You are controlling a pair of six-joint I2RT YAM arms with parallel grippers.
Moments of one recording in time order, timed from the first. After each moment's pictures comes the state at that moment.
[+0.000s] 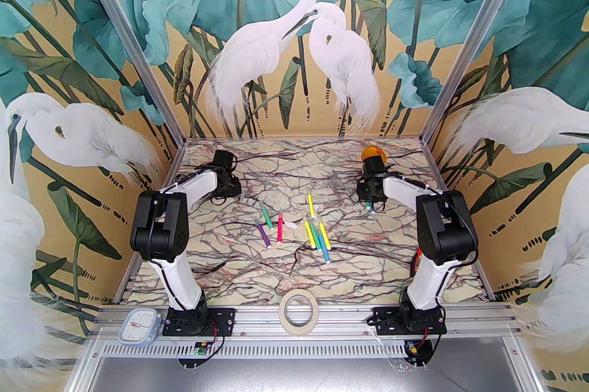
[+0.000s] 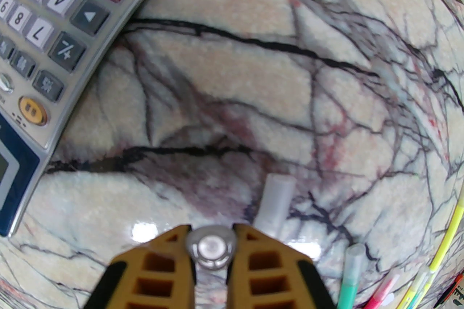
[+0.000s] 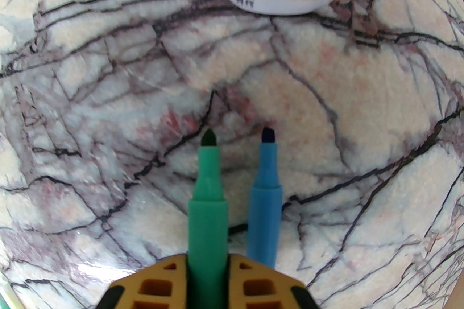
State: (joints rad) left arm -0.10 1.89 1.29 -0.58 -0.07 -0.30; right arm 0.17 1.86 1.17 -0.48 0.05 0.20
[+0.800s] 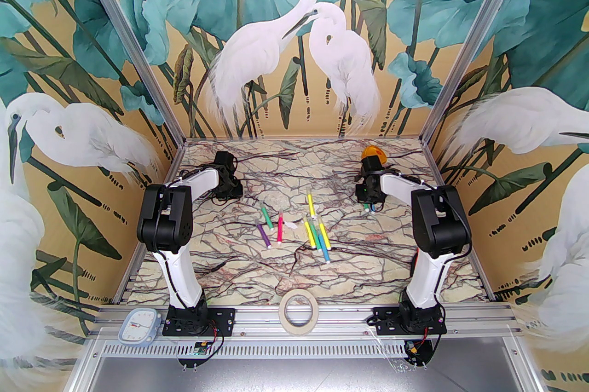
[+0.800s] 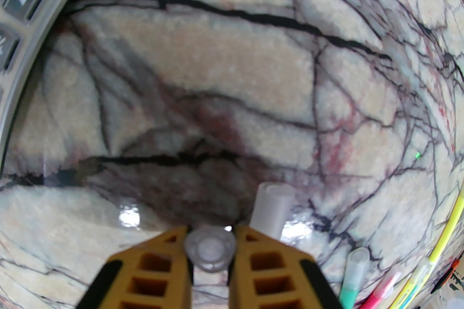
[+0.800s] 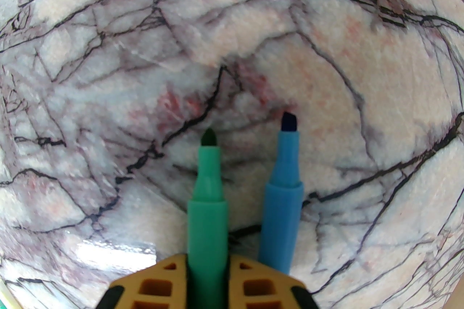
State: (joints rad) left arm -0.08 1.98 1.34 -0.61 0.03 -0.27; right arm 0.17 1.92 1.22 -0.55 0.03 0.20
